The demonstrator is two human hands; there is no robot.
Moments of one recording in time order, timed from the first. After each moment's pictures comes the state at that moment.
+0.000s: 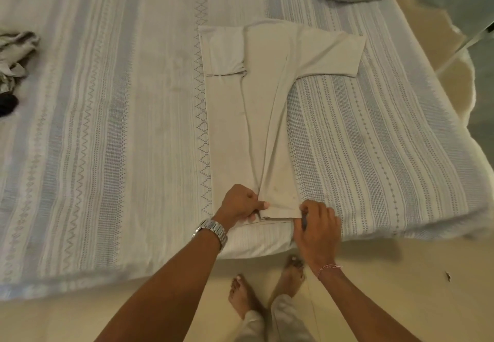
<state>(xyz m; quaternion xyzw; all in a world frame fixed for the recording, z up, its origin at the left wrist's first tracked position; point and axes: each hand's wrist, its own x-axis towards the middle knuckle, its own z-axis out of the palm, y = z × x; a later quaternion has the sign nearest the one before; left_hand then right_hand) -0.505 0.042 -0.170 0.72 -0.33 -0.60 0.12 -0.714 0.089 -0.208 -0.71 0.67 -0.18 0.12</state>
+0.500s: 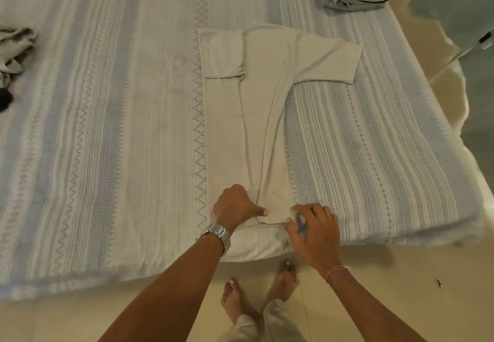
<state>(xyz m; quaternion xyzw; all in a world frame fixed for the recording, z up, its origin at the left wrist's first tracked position) -0.516 0.037 -0.166 0.80 -0.43 -0.41 -0.01 -0.733 0.078 -0.200 -0.75 0.61 -0.18 0.17</state>
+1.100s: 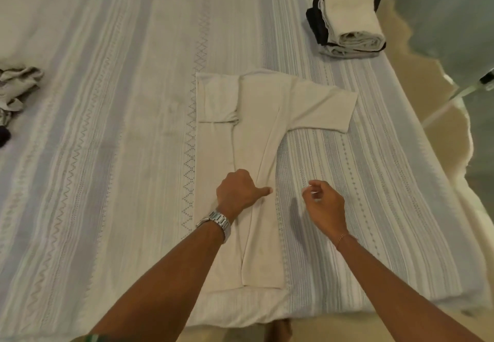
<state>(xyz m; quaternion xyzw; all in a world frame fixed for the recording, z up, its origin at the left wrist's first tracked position) -0.521 -0.114 -0.132 0.81 -0.49 -0.33 0.05 -0.740 -0.115 -0.165 -0.55 0.68 -0.26 0.41</state>
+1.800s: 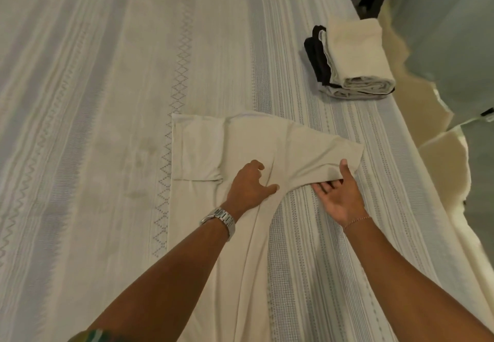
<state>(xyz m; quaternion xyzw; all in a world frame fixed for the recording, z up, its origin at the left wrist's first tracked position) -0.506 -0.325 -0.172 0.72 -0.53 -0.41 0.20 -0.729 -0.367 -0.167 -0.01 0.55 -0.48 0.68</state>
